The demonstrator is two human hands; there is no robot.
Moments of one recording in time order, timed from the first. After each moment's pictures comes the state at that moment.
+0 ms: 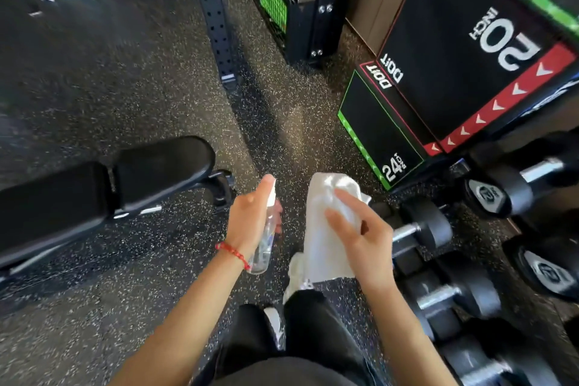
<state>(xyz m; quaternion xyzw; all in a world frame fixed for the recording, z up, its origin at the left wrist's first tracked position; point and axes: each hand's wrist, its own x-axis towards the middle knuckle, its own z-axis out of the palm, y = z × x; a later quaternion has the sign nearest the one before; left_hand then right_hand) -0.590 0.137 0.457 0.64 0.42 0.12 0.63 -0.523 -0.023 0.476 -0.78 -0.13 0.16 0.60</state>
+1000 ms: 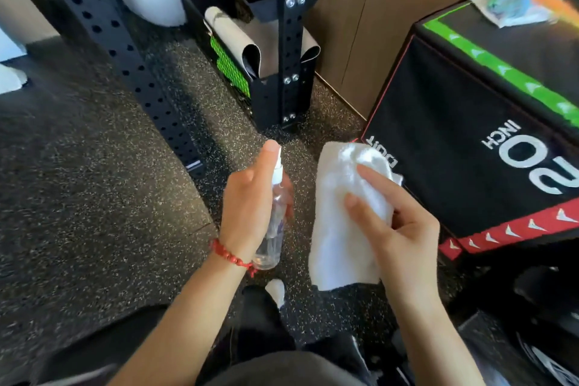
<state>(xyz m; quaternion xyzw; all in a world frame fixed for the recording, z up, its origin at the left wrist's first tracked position) -0.182 0.379 0.559 0.70 0.30 0.13 0.63 -0.154 0.220 0.562 -0.74 -0.11 0.04 0.67</state>
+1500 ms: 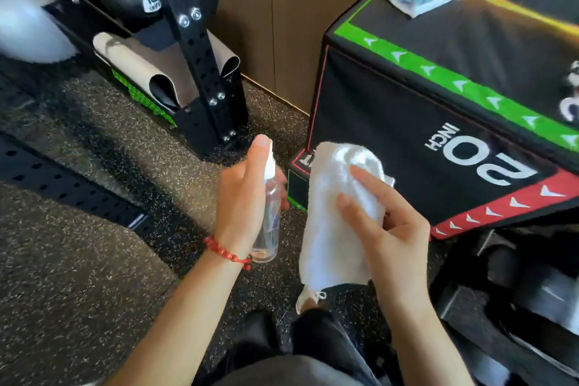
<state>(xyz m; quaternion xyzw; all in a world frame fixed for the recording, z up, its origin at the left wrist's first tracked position) 0.023 0.366 0.550 0.74 0.23 0.05 0.63 -0.004 0.209 0.551 -0.74 0.04 -0.04 0.67</state>
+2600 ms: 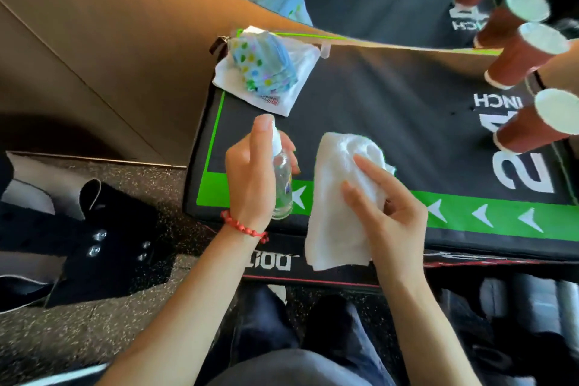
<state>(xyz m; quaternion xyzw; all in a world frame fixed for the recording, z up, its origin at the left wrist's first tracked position) 0.435 0.211 0.546 0.67 -0.04 -0.06 0.74 0.329 0.109 0.541 -0.69 0.27 -0.22 0.63</state>
